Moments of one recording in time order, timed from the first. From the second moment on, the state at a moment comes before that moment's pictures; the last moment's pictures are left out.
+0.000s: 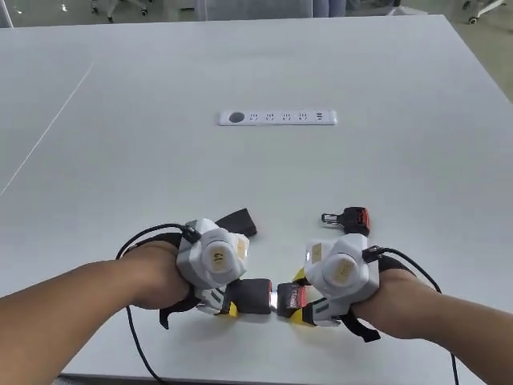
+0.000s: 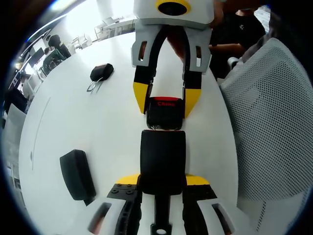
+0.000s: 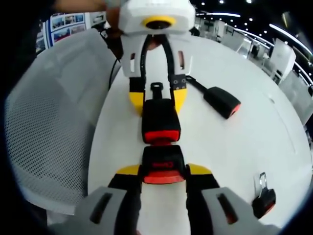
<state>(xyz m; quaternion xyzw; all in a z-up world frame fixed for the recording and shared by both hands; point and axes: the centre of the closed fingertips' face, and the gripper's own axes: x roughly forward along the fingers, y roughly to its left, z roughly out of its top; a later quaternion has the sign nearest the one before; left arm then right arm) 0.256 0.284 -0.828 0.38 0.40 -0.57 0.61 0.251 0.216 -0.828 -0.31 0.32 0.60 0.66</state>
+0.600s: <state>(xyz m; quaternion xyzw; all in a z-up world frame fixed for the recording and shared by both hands) 0.255 0.285 -0.827 0.38 0.41 -0.56 0.62 0.251 0.216 -0.828 -0.33 0.33 0.60 0.65</state>
